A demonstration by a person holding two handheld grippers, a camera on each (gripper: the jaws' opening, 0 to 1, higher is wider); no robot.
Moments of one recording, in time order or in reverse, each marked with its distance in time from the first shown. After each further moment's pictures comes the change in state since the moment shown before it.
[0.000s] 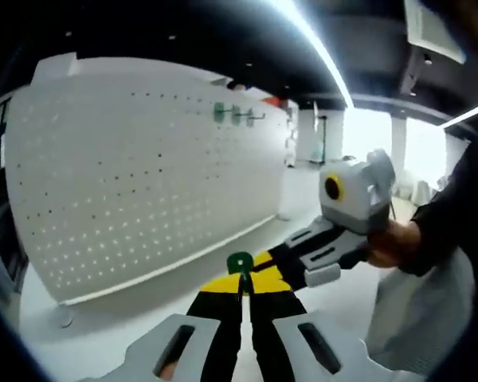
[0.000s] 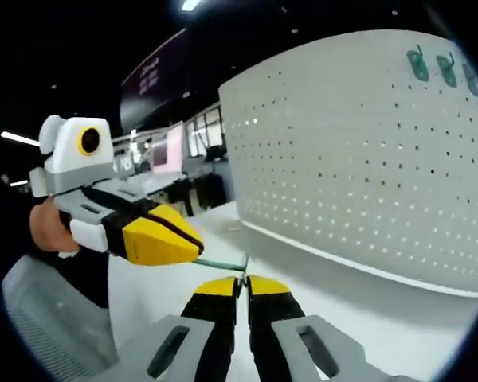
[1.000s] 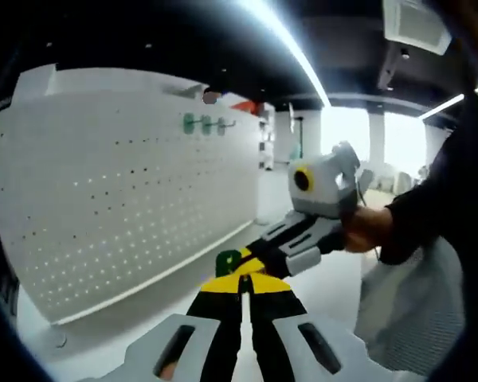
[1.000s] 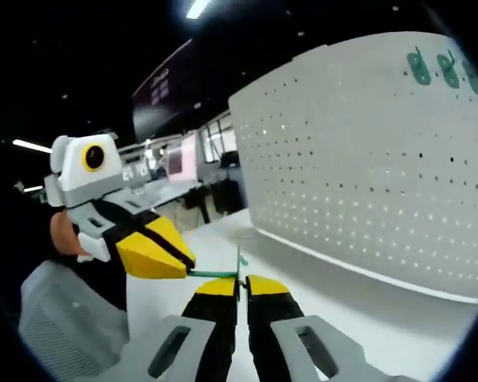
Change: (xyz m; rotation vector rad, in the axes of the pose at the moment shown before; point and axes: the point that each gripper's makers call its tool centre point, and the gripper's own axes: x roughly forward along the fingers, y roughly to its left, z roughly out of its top) left arm -0.003 -0.033 0.013 0.079 -0.033 -0.152; right arm -0.020 0.004 0.013 0.018 -0.027 0.127
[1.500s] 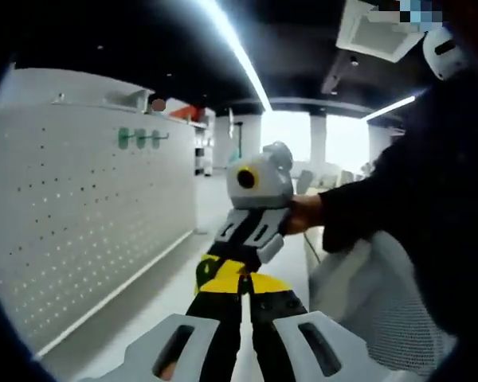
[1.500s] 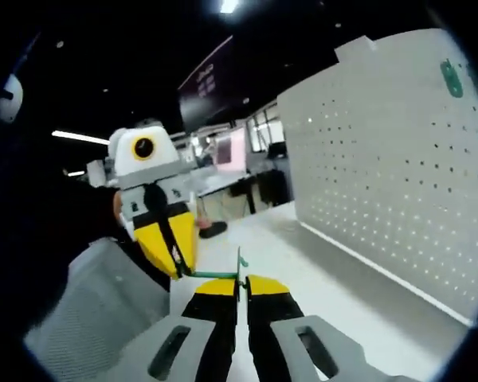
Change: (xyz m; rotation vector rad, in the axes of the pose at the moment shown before) left arm -0.011 -0.055 0.012 0.062 -0.005 -0.356; right arm -0.032 0.042 0.000 -0.071 0.071 0.258
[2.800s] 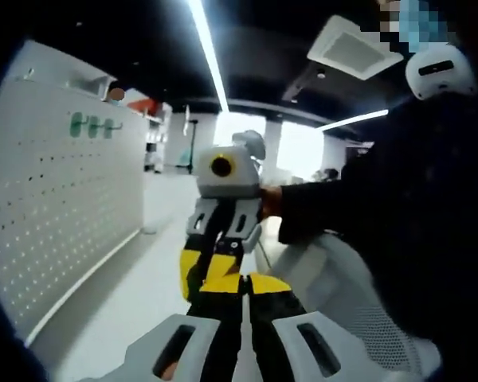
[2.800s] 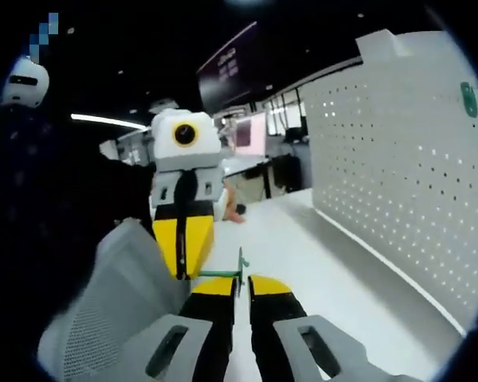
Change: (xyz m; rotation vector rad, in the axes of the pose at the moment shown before) left arm 0.010 -0.029 0.003 -0.074 -0.005 -0.253; right arm -0.026 0.020 -0.005 -0.033 0.088 0.047
